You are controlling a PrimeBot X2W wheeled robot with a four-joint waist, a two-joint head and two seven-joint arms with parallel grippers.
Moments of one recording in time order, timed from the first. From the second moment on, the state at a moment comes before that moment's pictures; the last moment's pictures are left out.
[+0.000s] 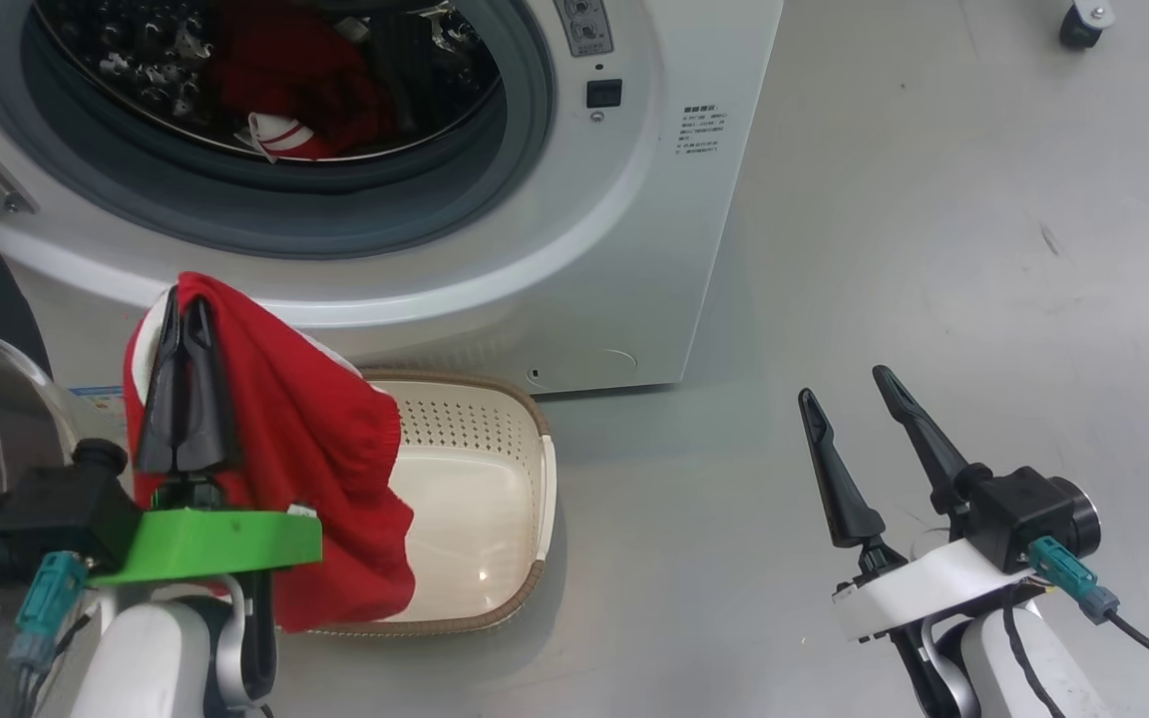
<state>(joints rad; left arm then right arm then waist) -0.18 0.06 -0.15 -0.09 -0.38 0.08 -0.23 -0.08 -0.06 0.22 0.12 0.22 0.10 -0.26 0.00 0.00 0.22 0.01</state>
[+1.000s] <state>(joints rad) -0.21 0.05 -0.21 0.14 -0.36 0.10 -0.17 -0.15 -0.06 0.23 0.01 0.22 0.10 -0.26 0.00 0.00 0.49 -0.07</state>
